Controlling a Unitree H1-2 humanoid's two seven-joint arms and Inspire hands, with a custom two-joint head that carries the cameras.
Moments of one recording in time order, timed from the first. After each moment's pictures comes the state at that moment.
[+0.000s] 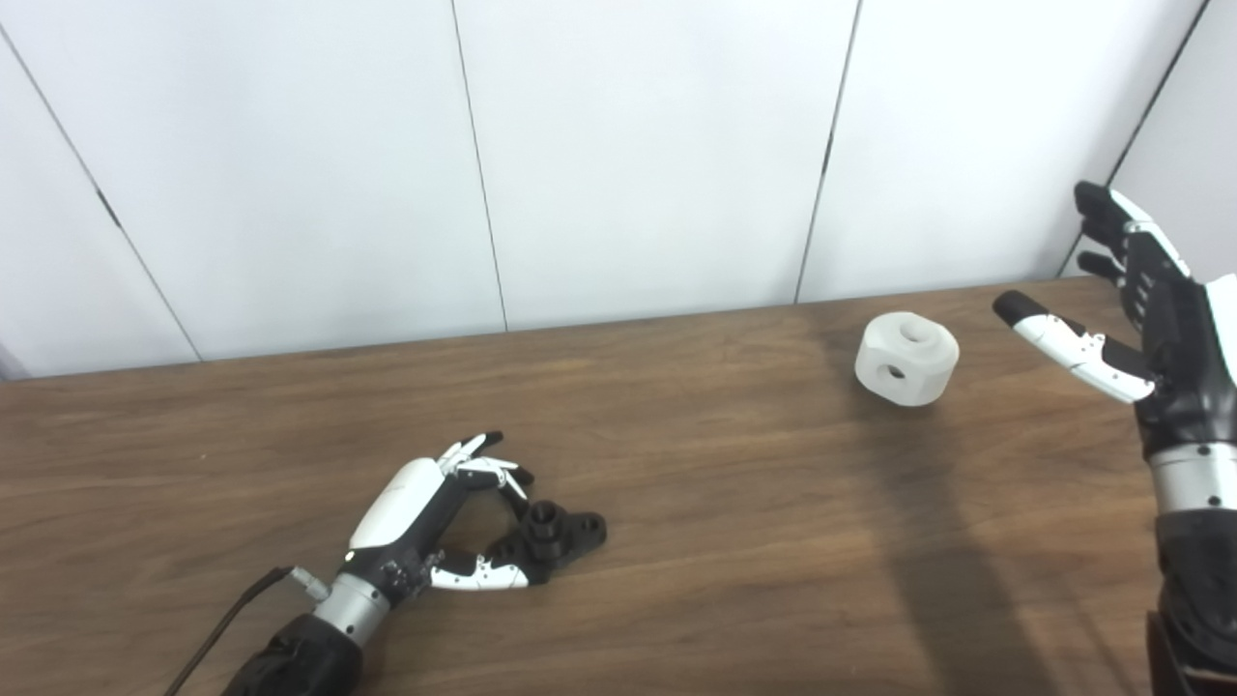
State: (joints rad) left arm -0.31 0.30 -0.27 0.28 0.49 -0.36 -0.08; right arm -0.13 -0.35 -0.34 -0.39 -0.23 0.27 -0.07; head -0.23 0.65
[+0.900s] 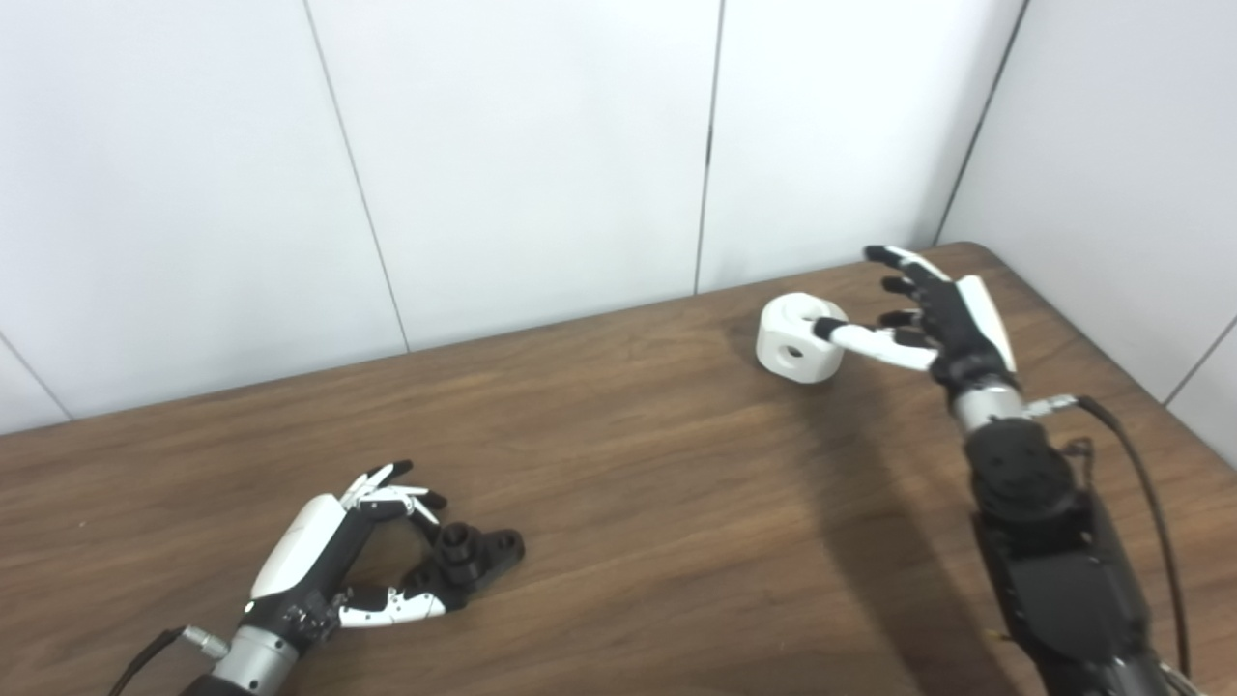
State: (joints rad) left arm -0.32 0.32 -0.26 0.30 0.44 -0.38 -0.12; right arm -0.26 -0.38 -0.16 -0.13 -0.30 0.45 -0.04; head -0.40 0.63
